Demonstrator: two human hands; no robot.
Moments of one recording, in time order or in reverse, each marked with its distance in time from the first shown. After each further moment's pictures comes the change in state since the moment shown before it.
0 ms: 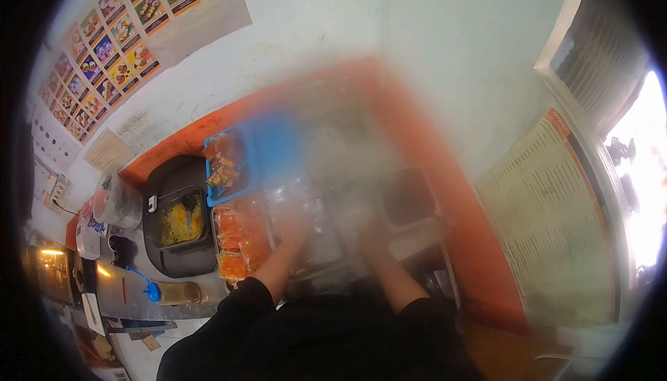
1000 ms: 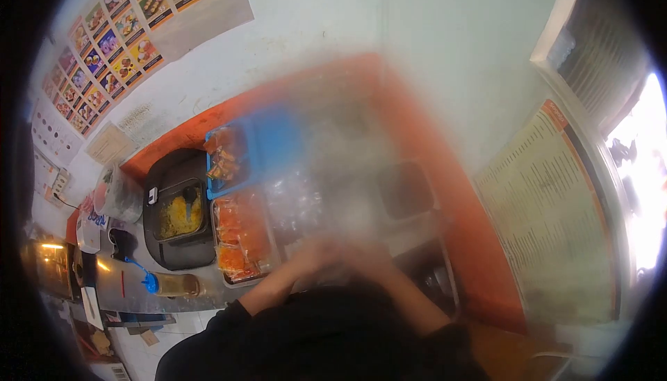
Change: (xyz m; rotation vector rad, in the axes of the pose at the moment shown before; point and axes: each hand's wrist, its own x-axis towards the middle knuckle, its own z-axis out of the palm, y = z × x) left_hand -0.070 0.068 -0.071 -0.897 -0.718 0.274; right_hand -0.049 -0.055 -0.092 0.539 -0.326 0.015
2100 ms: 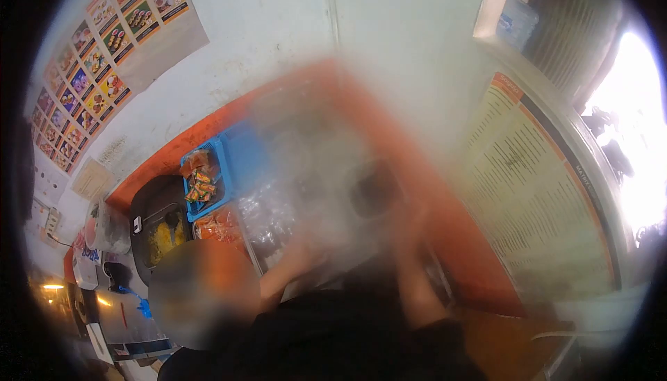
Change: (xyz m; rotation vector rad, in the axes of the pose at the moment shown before) left_hand 0.030 0.003 0.015 0.381 0.114 0.141; right_hand 0.007 0.059 -0.075 0.284 1.183 0.070
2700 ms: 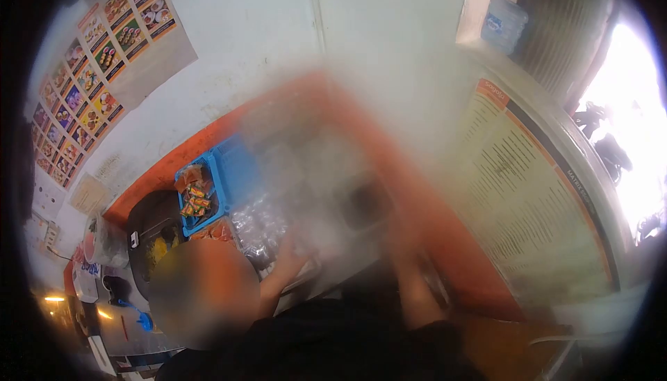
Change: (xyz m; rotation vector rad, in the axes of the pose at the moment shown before) left_hand 0.007 -0.015 0.007 -0.221 0.173 -0.105; right_hand 0.018 0.015 -0.019 -0.466 -0.145 -0.552
